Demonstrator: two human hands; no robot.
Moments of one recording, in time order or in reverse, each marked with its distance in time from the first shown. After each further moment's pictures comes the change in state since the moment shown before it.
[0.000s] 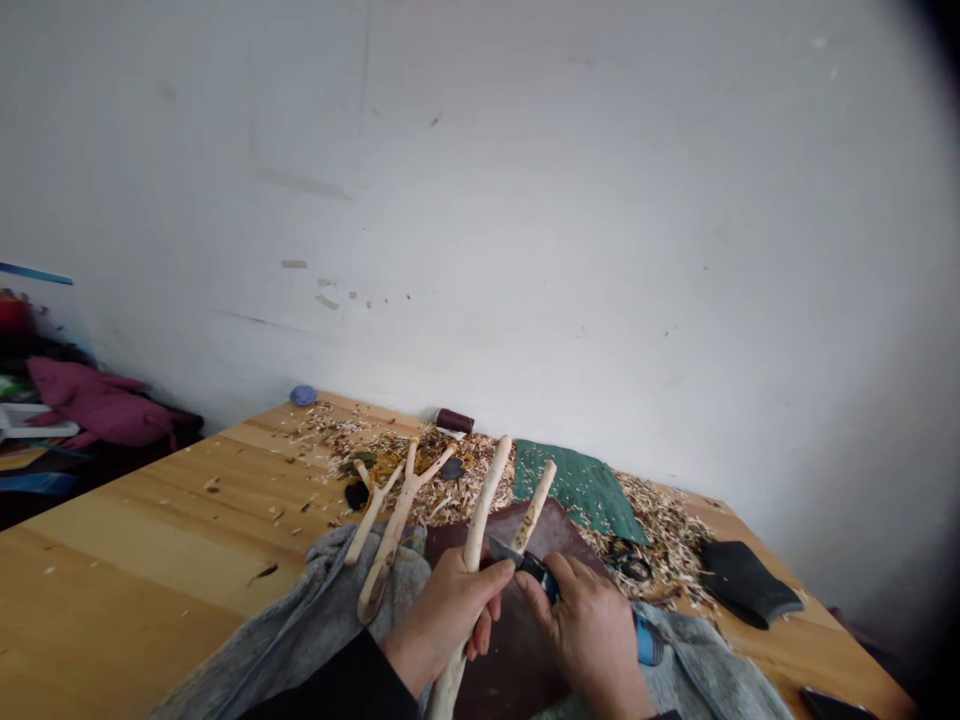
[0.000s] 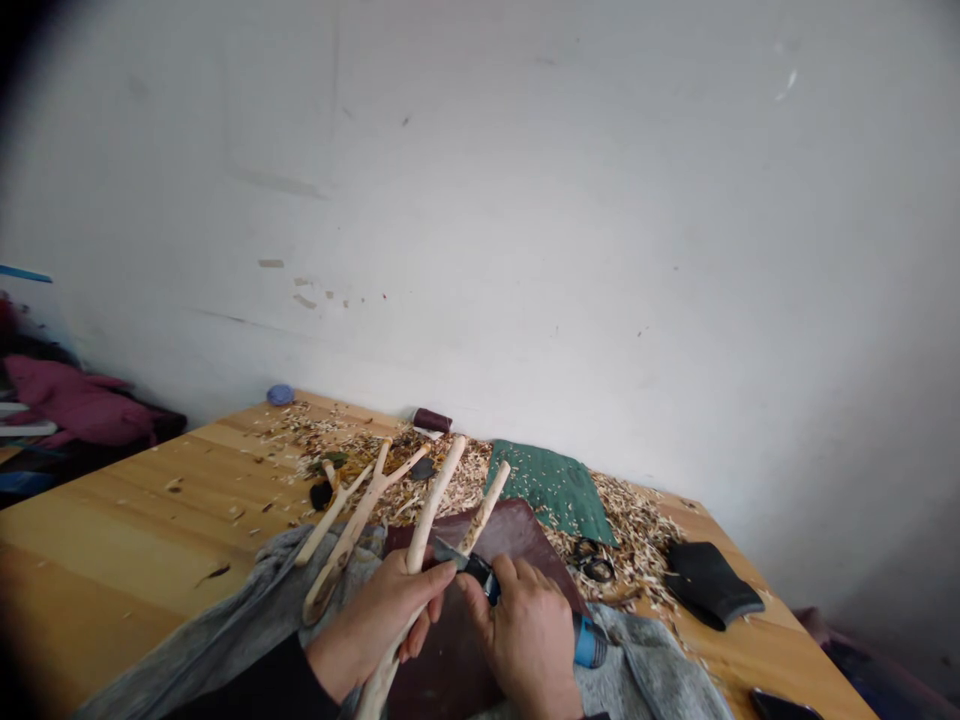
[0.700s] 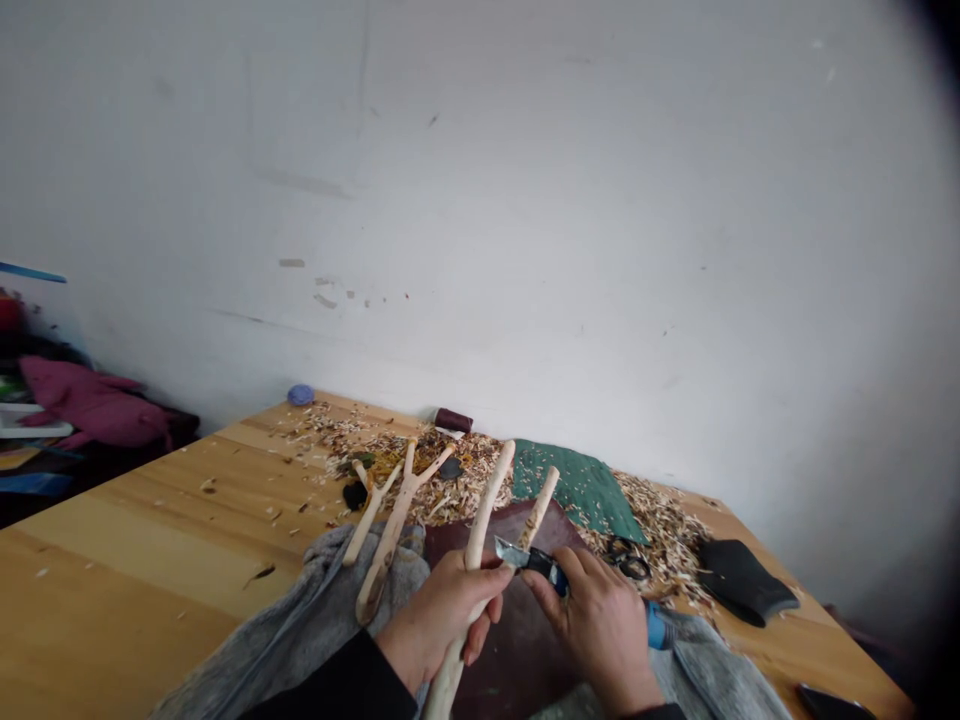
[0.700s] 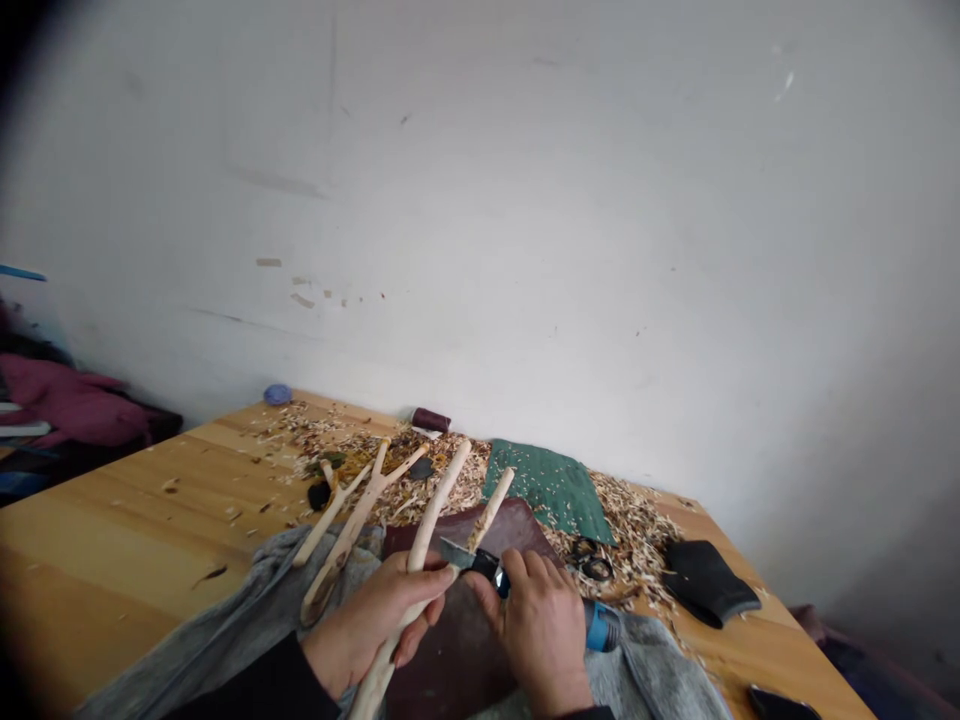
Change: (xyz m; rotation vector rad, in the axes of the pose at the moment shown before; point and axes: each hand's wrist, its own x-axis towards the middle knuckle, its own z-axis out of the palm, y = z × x) left_hand -0.002 0.009 -0.002 -0.051 -0.108 -0.023; right_hand 0.003 0.013 0.000 -0.095 0.137 -0.043
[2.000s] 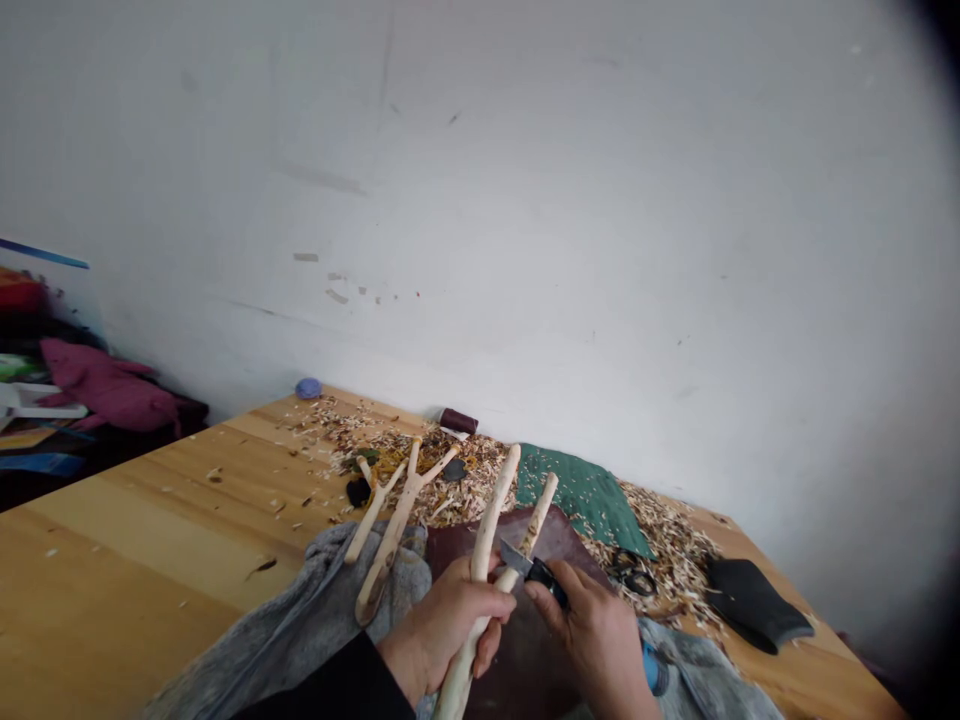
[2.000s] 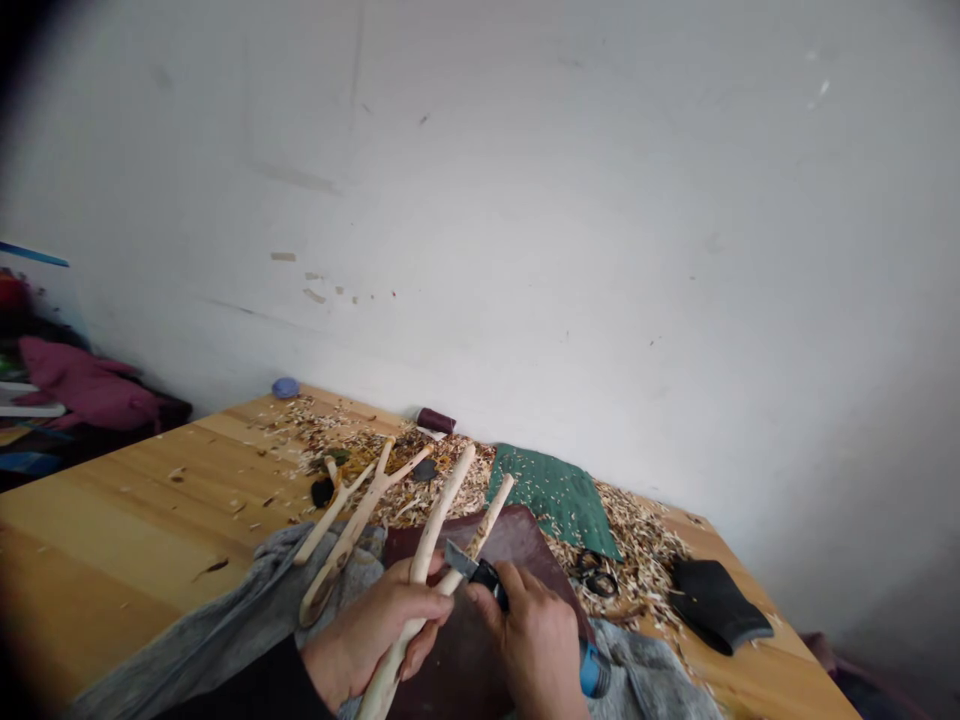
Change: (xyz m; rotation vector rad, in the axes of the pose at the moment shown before) left_hand -0.003 0.002 0.003 -0.245 -0.049 -0.047; right_hand -0.003 0.000 0.012 0.141 -0.049 -0.028
